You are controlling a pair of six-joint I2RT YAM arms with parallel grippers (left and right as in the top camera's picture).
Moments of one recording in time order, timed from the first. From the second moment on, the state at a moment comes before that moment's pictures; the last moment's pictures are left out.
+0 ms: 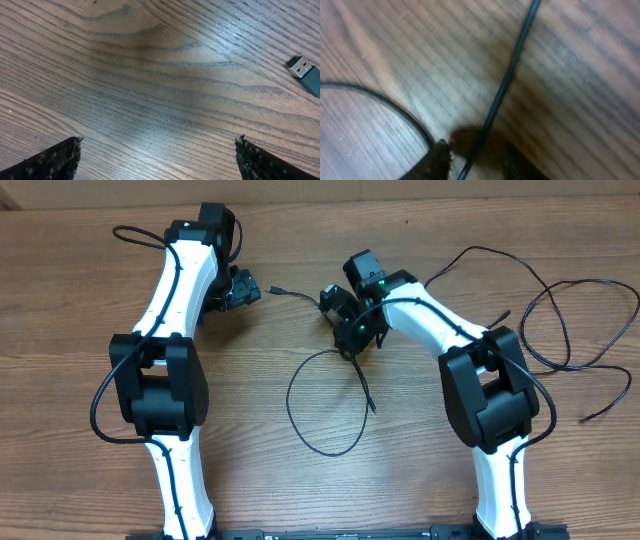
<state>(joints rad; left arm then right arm) -0.09 2.26 1.98 -1.22 -0.10 -0.57 0.45 2.23 1.63 -0.74 -0.23 -0.43</state>
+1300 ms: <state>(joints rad) -0.09 2.26 1.98 -1.22 -0.11 -0.57 0.48 2.20 1.60 -0.79 -0.16 -0.46</state>
